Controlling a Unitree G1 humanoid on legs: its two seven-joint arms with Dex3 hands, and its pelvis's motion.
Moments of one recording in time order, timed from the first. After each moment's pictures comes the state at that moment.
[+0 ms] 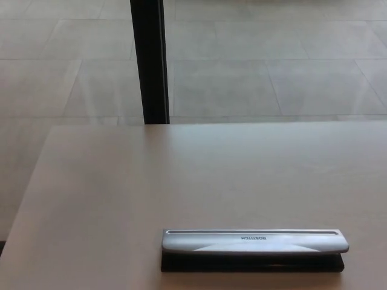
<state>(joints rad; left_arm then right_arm) 0.39 0.55 0.44 1.04 -0.09 -0.04 -0.03 0.02 -0.40 -0.58 1.17 0.10 -0.14 -0.08</state>
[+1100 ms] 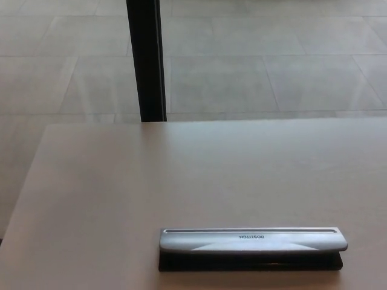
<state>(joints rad) 0.04 0.55 0.65 0.56 -0.22 -0.02 0.04 -0.32 -0.54 -0.83 1.02 0.33 -0.17 -0.13</state>
